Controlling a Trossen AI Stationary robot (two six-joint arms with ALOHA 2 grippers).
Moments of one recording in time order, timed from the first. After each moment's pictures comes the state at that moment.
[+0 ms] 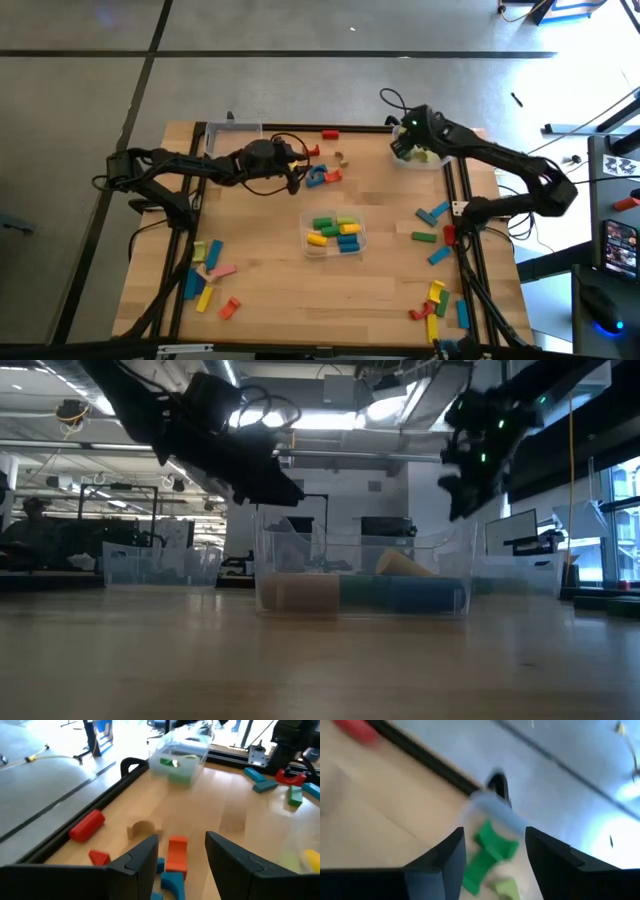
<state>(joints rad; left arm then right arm) 0.36 1.46 0.65 0.47 -0.04 -0.03 -0.73 1.23 0.87 -0.46 0.35 0.02</state>
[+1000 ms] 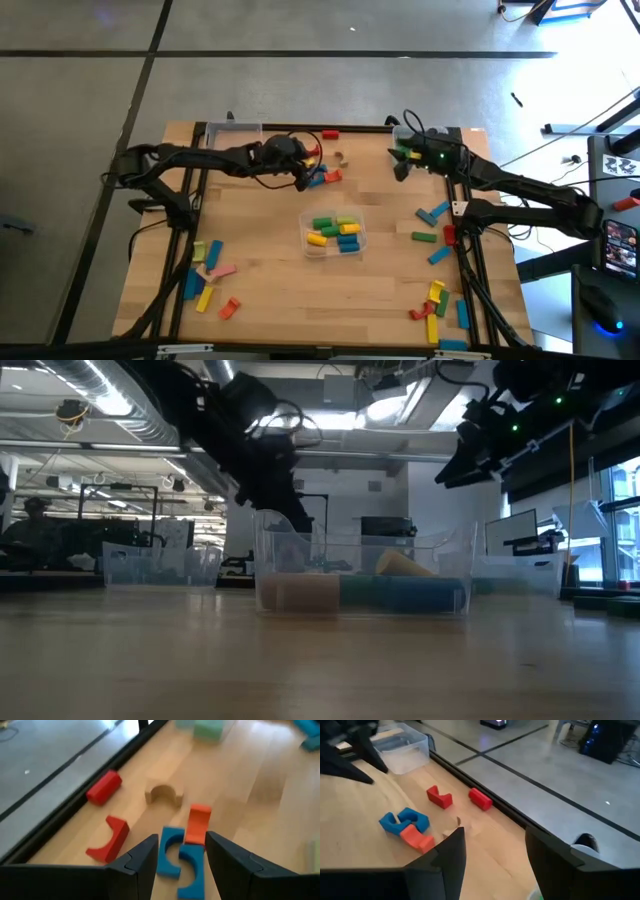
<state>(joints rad) 0.35 1.55 0.88 0.04 -0.18 -0.08 -0.51 0.87 0.56 -0.09 0.17 0.07</state>
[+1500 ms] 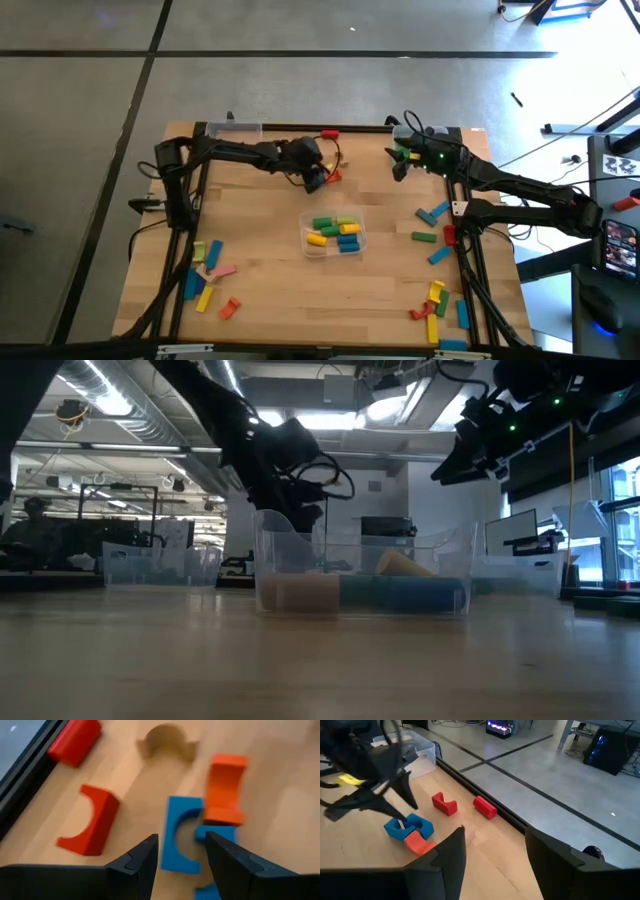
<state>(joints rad) 0.38 1.86 1.15 -0.23 -0.18 -0.02 -0.51 0.88 0.55 -0.03 0.15 0.04</state>
